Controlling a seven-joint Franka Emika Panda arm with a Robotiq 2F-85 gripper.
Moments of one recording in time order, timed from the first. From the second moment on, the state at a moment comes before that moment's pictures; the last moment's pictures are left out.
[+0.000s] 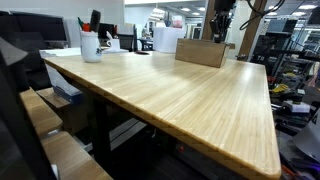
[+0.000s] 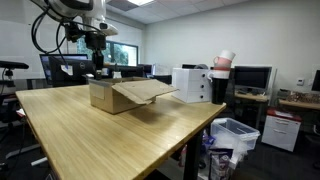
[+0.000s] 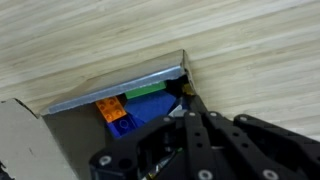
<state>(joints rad) -0.11 -0.35 0.03 -2.30 -0.13 1.91 0.33</state>
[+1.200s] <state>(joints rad) -0.07 -0.32 0.02 -2.27 -0.06 1.89 0.32</state>
